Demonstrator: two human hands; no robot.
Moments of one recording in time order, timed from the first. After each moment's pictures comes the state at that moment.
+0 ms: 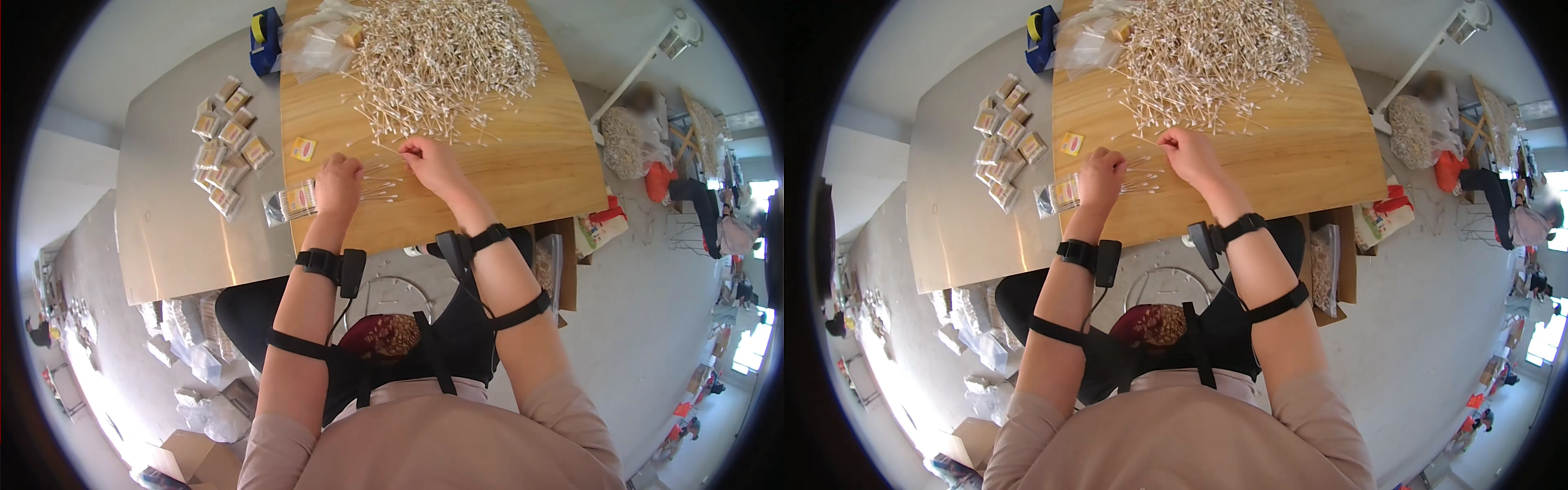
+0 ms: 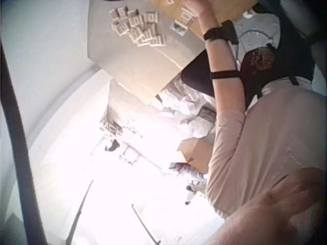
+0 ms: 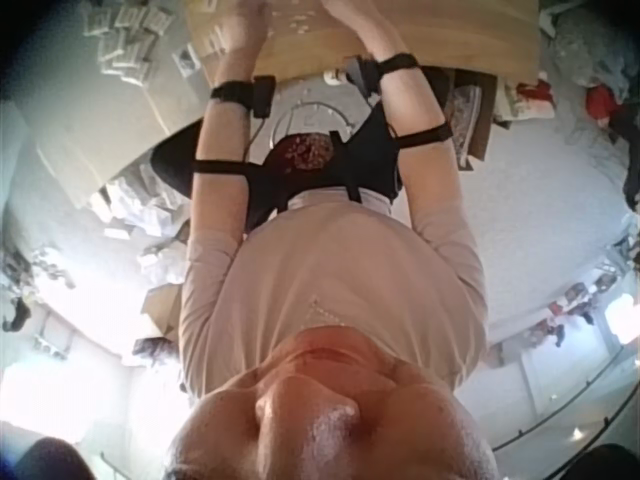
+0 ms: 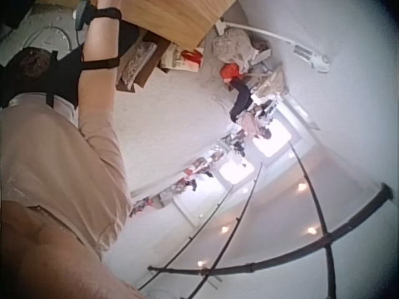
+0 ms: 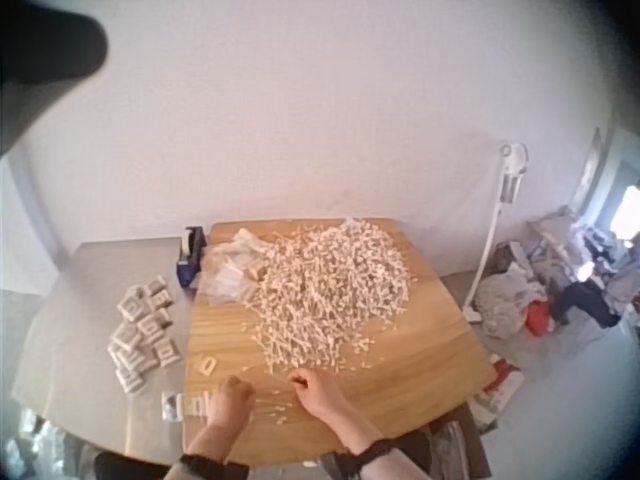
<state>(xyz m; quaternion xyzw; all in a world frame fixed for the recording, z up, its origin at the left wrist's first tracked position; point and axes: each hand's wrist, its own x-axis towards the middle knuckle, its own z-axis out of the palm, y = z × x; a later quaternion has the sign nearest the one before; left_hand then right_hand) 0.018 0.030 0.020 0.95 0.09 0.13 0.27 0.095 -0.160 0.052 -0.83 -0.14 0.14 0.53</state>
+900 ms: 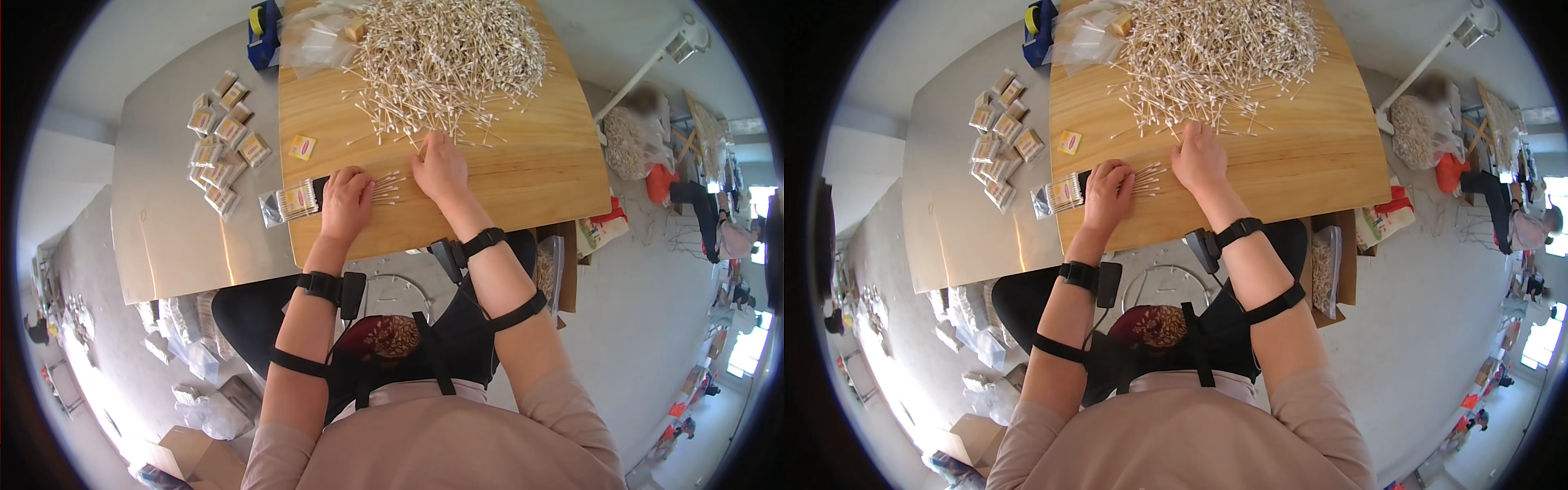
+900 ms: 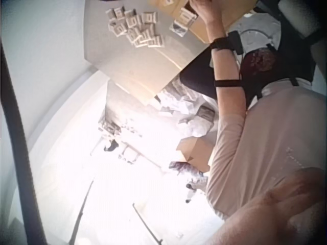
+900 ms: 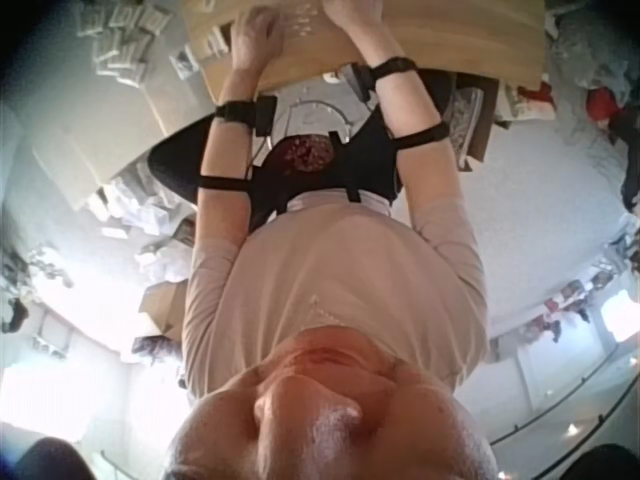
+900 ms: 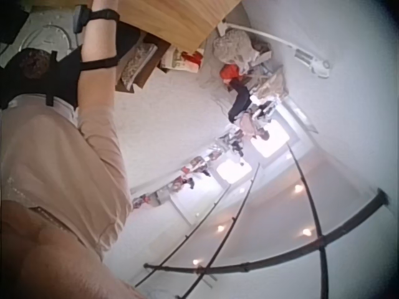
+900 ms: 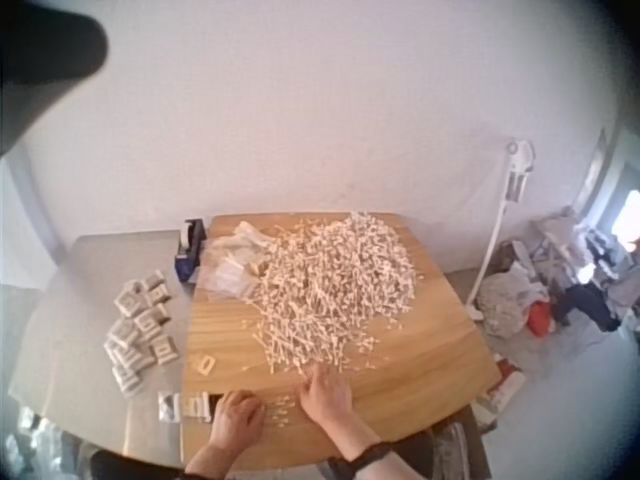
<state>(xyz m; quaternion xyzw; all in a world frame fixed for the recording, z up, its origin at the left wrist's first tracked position) -0.007 0.016 0.017 0.92 -0.02 0.19 0.34 0.091 -0.162 0.027 -0.95 -0.17 -0.08 0.26</state>
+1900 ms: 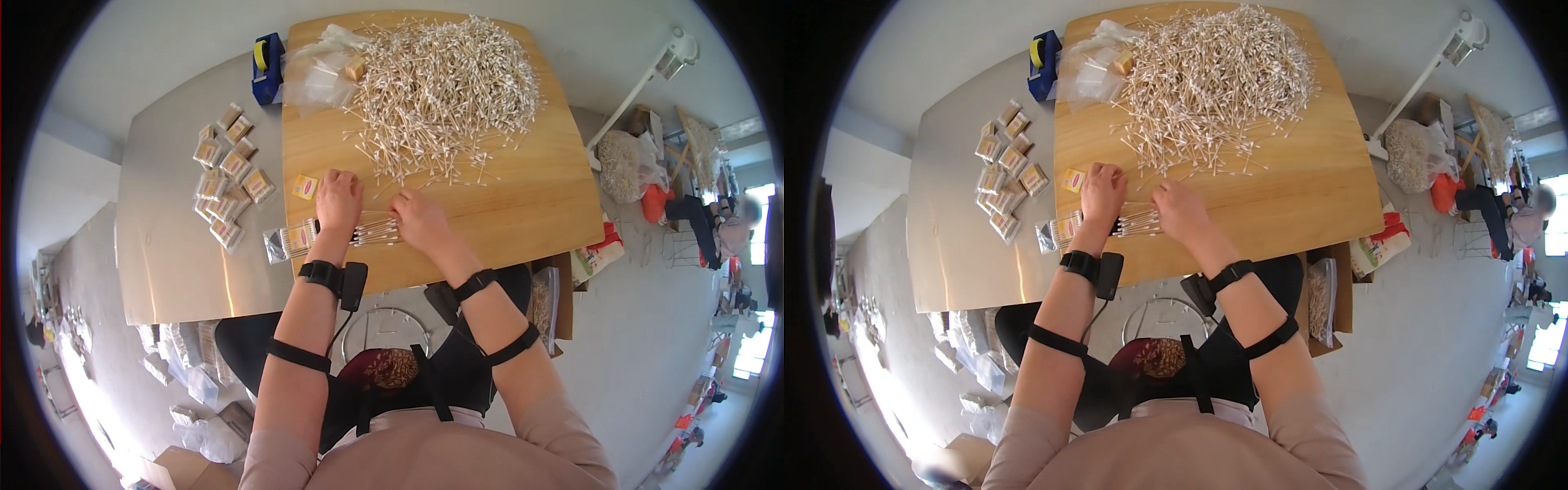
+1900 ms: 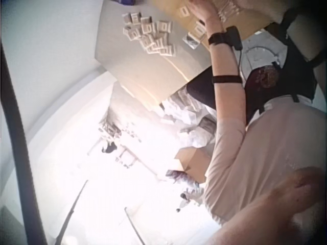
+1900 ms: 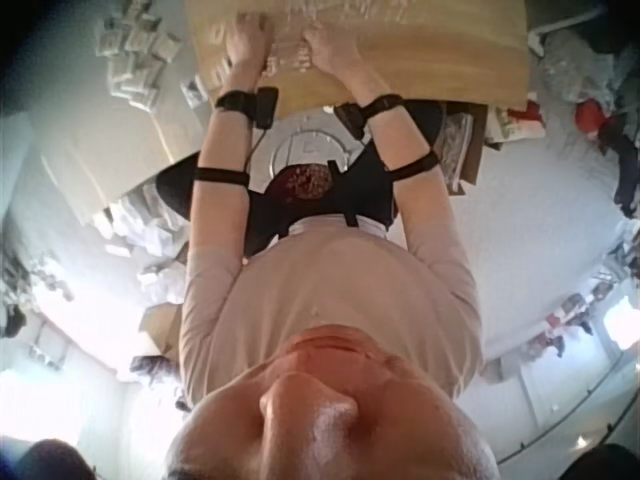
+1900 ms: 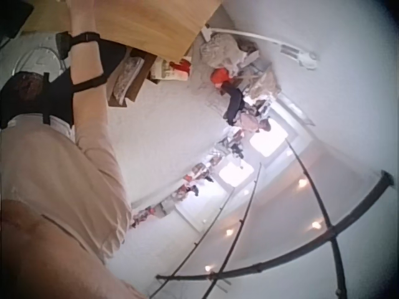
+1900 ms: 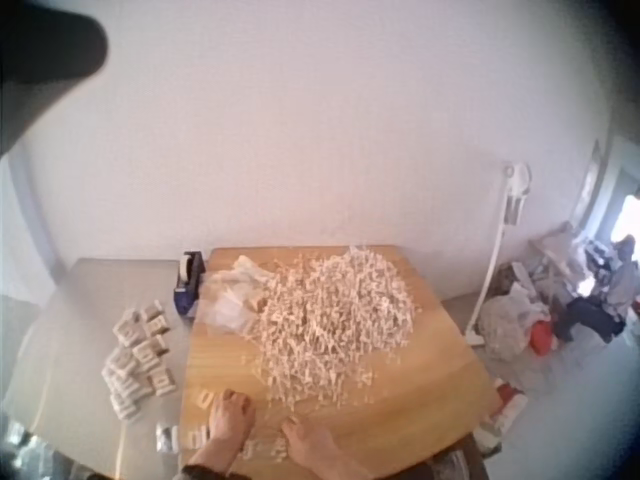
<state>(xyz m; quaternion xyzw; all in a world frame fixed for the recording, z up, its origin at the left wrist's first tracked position) 0.059 0.038 0.009 0.94 0.12 0.17 0.25 0.075 -0.151 0.032 -0.90 -0.34 -0.02 0.28</state>
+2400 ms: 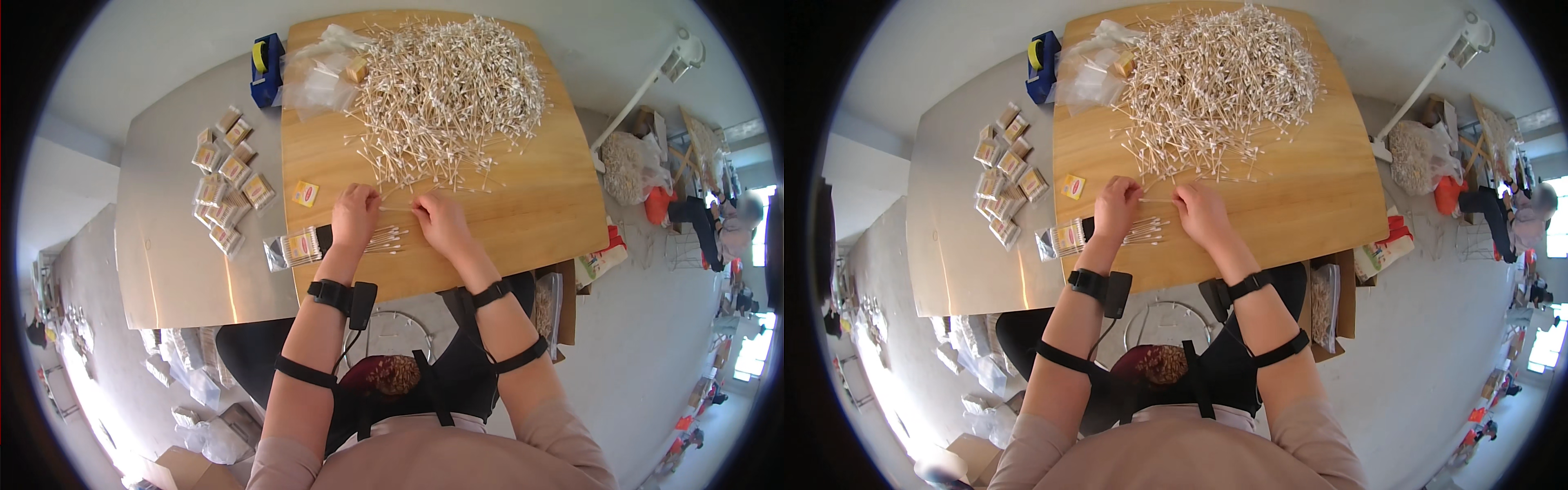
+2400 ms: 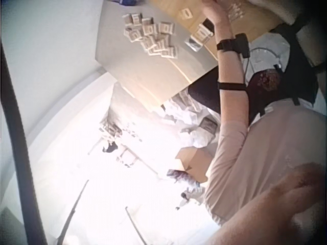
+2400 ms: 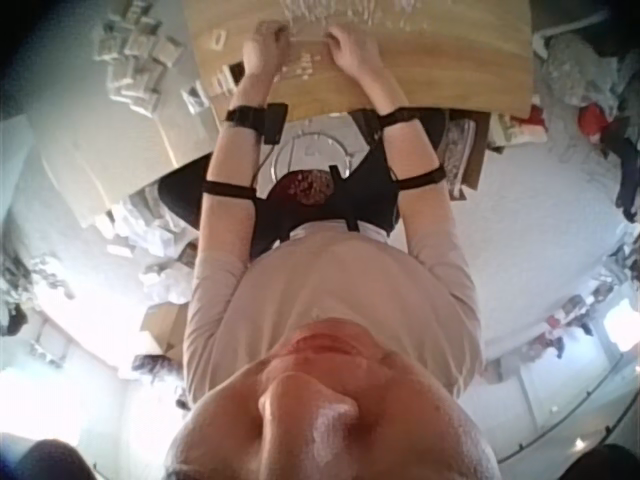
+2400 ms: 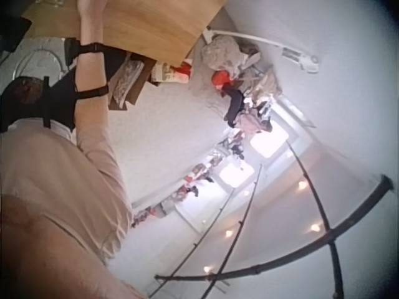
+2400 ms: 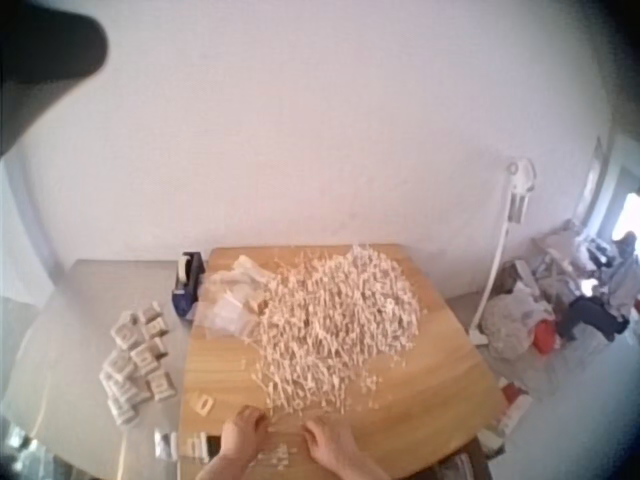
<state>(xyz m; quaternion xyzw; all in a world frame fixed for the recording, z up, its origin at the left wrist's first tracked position) 0.057 0.016 0.016 0.88 0.10 0.13 0.44 0.091 -0.178 0.033 -0.88 -0.28 -0.02 0.39</state>
